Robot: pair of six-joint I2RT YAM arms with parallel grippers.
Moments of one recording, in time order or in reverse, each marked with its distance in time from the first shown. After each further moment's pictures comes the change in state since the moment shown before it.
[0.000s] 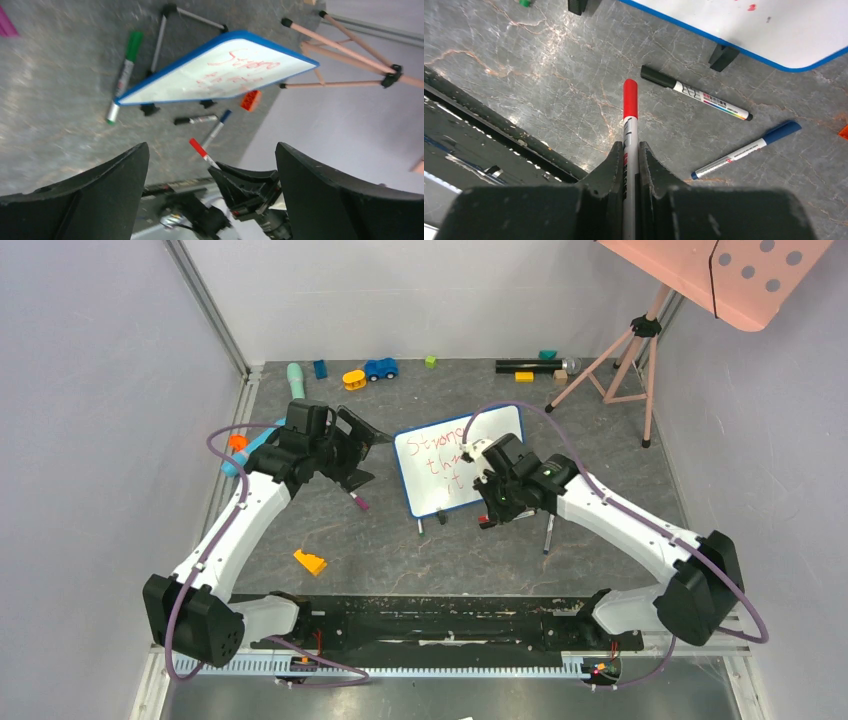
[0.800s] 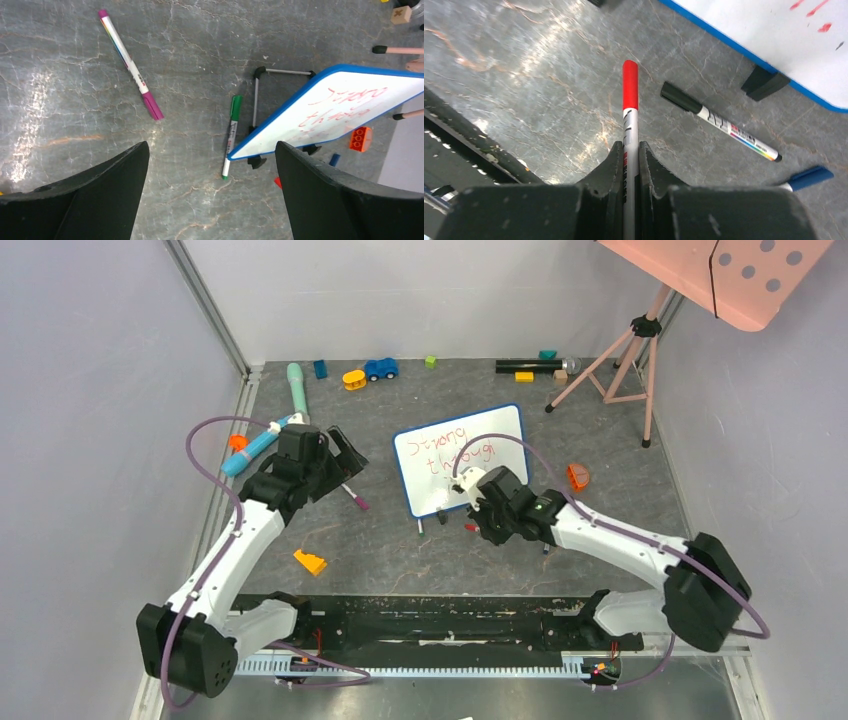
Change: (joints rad) left arm 0.032 -0.154 -0.180 0.059 -0.315 0.496; right arm 0.105 0.005 -0.273 0.303 0.076 -0.068
